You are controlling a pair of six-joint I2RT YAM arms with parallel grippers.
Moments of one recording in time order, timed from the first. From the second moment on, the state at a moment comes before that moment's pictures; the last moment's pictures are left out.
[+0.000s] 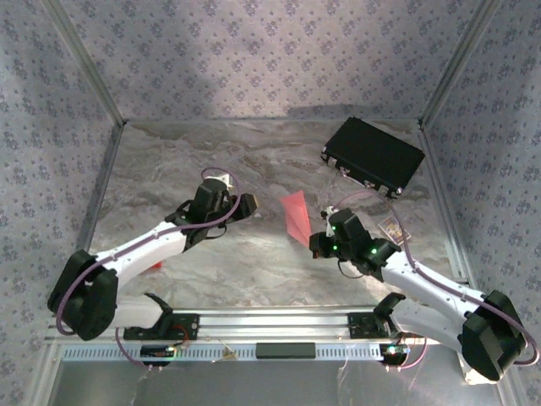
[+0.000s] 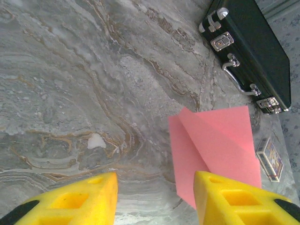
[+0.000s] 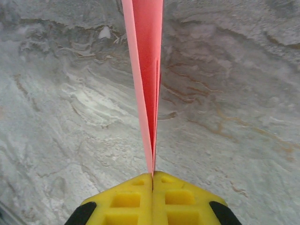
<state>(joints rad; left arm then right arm) -0.63 1.29 0.73 -0.03 0.08 -0.80 0.69 0.97 0.51 -0.32 -0.09 0.60</state>
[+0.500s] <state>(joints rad) -0.63 1.23 0.67 -0.04 0.01 -0.80 0.92 1.01 0.68 -0.68 0.45 0.56</state>
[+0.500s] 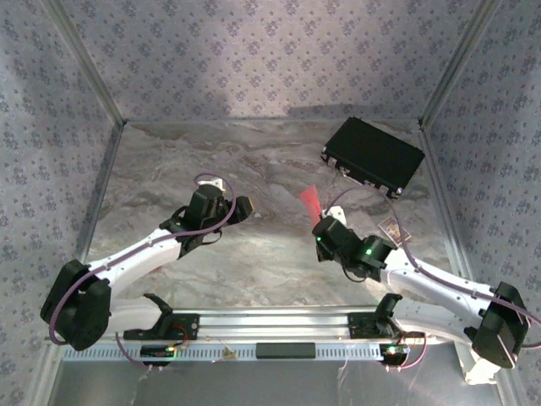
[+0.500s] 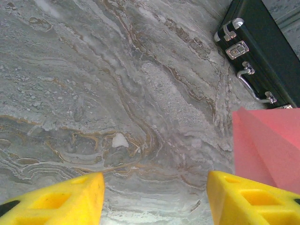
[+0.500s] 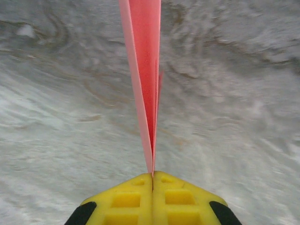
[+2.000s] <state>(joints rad) -0.56 1.16 0.63 -0.11 -0.02 -0.86 0.89 1.18 0.68 -0.44 0.16 0.59</state>
